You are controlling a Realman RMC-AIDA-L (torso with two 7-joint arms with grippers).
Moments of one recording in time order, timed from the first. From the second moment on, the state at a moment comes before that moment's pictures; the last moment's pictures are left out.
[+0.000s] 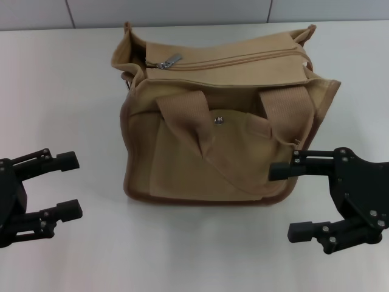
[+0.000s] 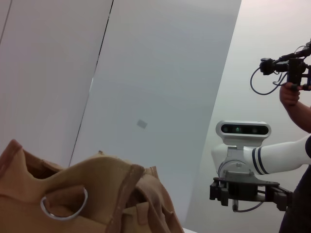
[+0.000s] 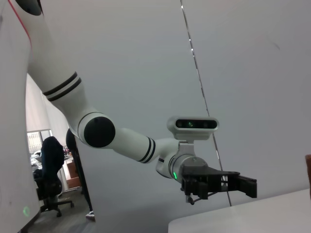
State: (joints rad) left arm -0.25 -1.86 0.97 0.49 1.53 1.98 -1.17; right arm 0.47 2.06 -0.77 -0.66 -1.87 -2.09 1.25
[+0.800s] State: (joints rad) left arm -0.24 -1.91 0.95 0.49 1.53 1.91 -1.16; right arm 0.46 2.06 -0.69 -0.63 -1.87 -2.07 1.25
